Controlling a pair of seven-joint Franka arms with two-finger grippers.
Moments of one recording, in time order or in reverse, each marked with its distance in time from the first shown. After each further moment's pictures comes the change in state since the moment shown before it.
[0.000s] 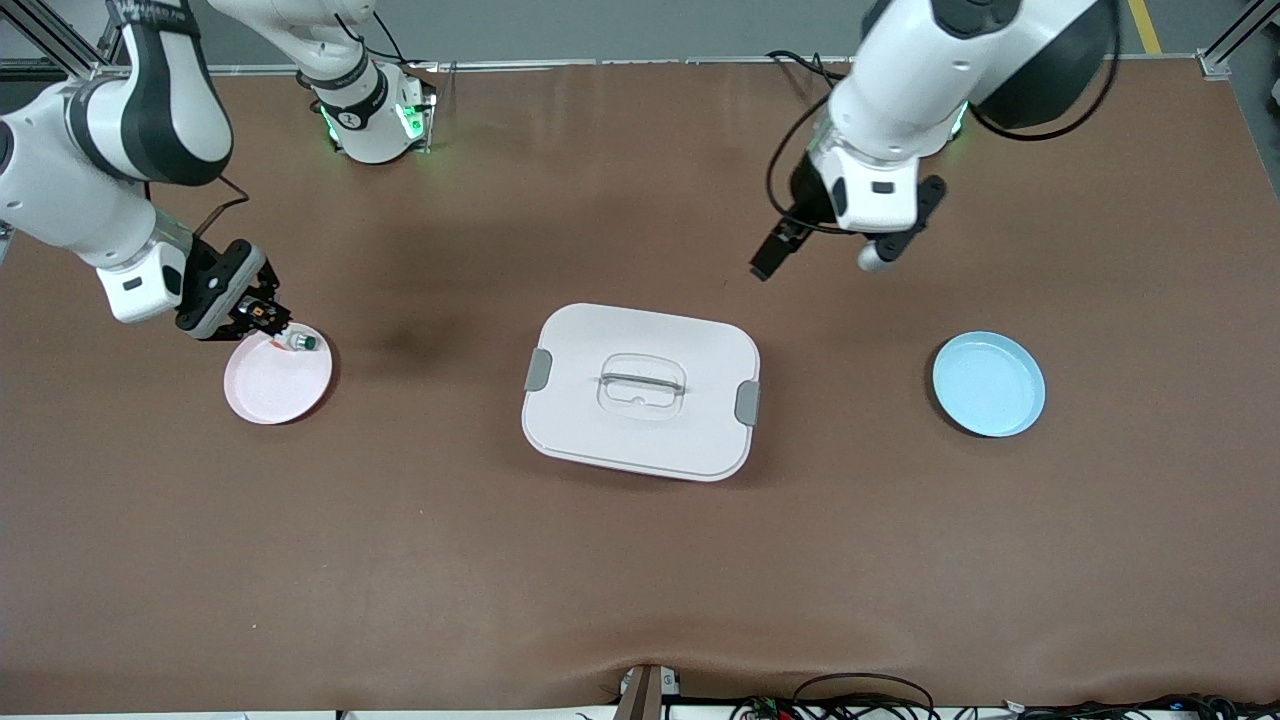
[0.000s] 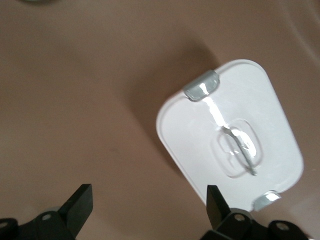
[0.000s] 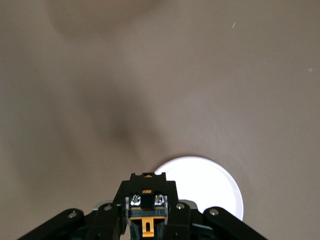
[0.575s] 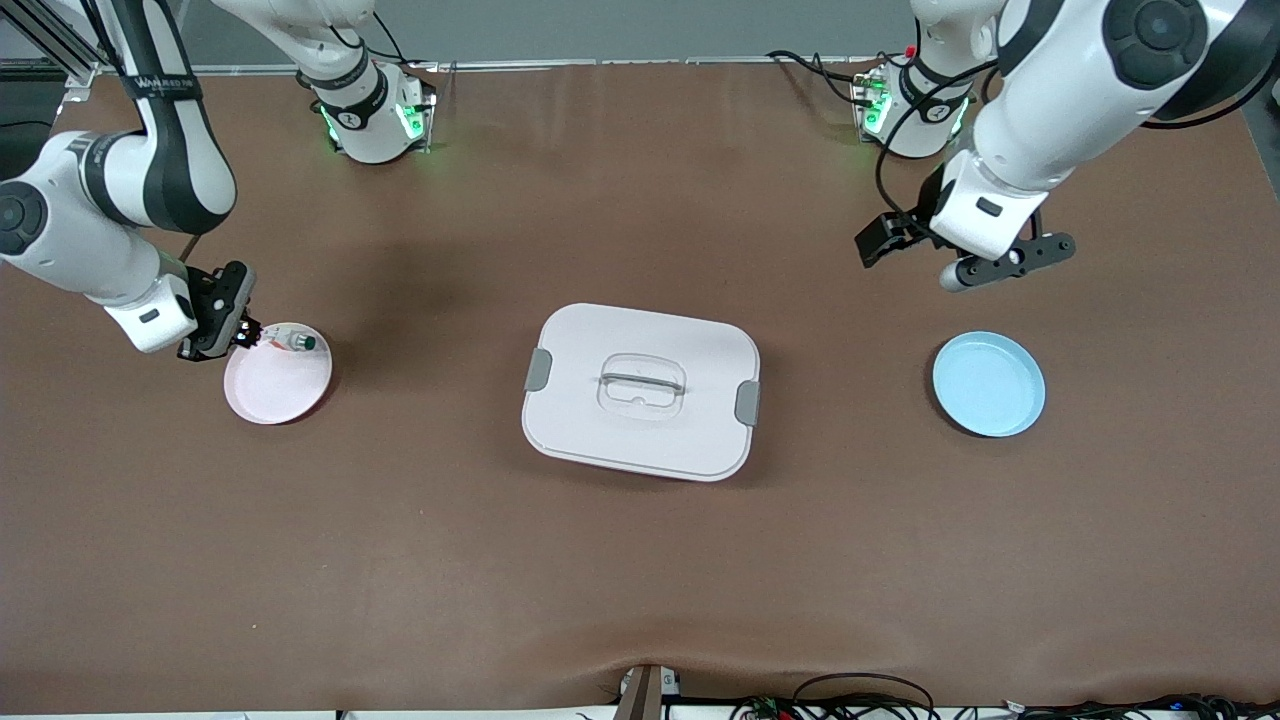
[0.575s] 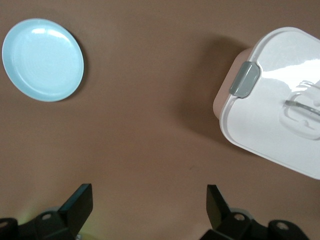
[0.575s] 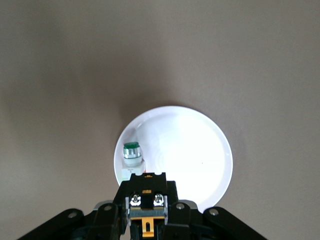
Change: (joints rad) left arm 0.194 -0.048 0.003 -0.002 0.000 -0.162 0.752; right arm -0.061 0.137 0.000 0.014 -0.203 0.075 -0.122
